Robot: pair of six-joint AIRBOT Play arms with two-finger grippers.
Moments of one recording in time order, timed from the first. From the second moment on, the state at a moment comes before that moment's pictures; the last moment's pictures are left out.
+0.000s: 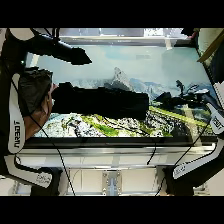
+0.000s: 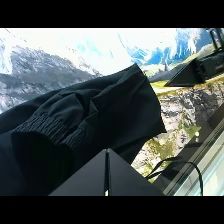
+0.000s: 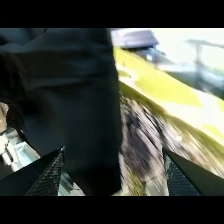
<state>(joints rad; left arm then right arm) -0.16 -1.61 2.03 0.87 -1.43 -1.29 -0.37 -1.80 1.20 -0.59 1.34 0.96</state>
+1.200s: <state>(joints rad) -0.39 -1.75 1.71 1.08 -1.35 -1.26 -0.15 -1.63 1.49 -0.74 1.72 1.19</state>
